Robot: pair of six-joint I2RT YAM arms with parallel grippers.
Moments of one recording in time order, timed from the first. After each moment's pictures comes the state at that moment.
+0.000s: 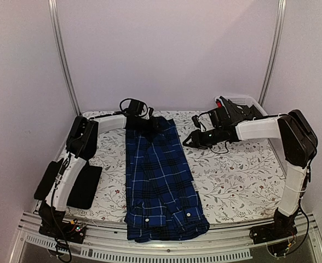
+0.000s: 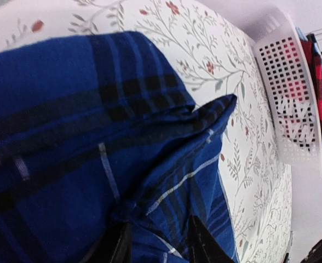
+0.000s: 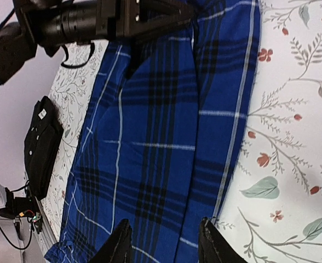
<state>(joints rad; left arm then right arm) -0.46 2.65 2.17 -0.25 0.47 -0.59 0.52 1.93 1.25 -0.06 -0.51 0.43</state>
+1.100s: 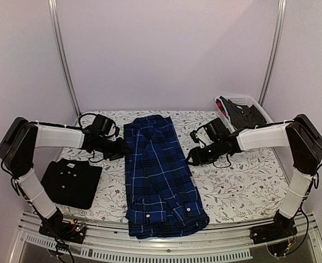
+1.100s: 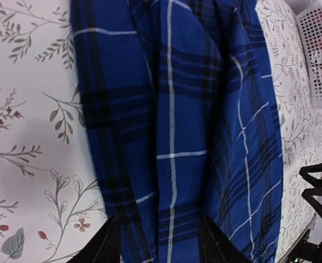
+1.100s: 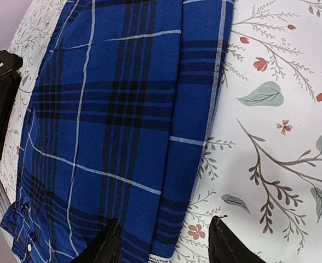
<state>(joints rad) -0.46 1.70 0.97 -0.16 0.23 -0.65 0.64 1.81 1.08 -0.20 -0.30 0.34</state>
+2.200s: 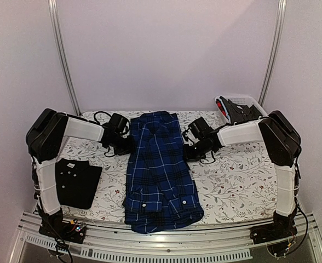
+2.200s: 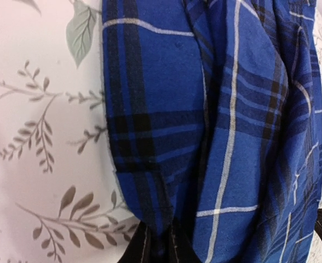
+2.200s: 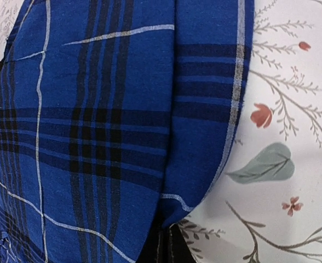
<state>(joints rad) -0.47 2.02 1.21 -0.16 0.08 -0.66 0.66 2.07 1.33 -0.26 -0.18 0.44</state>
